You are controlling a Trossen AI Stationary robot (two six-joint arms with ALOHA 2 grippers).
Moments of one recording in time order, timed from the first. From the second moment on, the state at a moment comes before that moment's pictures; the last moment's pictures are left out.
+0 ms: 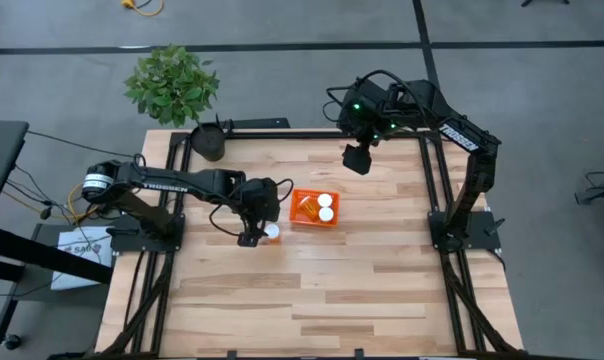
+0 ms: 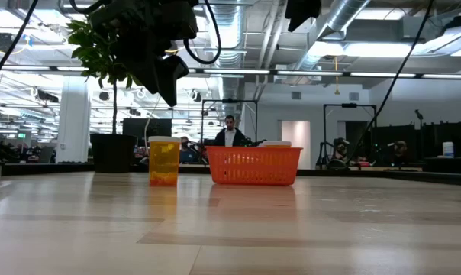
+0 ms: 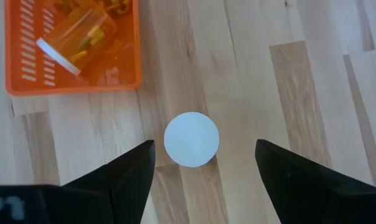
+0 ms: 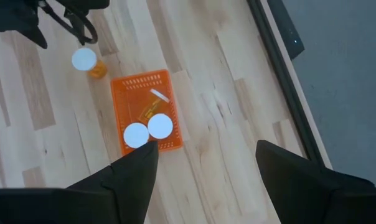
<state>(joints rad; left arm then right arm) 0.05 1.48 1.12 -0.74 0.16 0.19 -0.31 1.77 2.26 -1.57 0.01 -0.06</state>
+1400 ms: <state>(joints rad) 0.06 1.54 1.12 -0.72 0.10 0.13 -0.31 1.77 2.26 -1.57 0.01 -0.16</state>
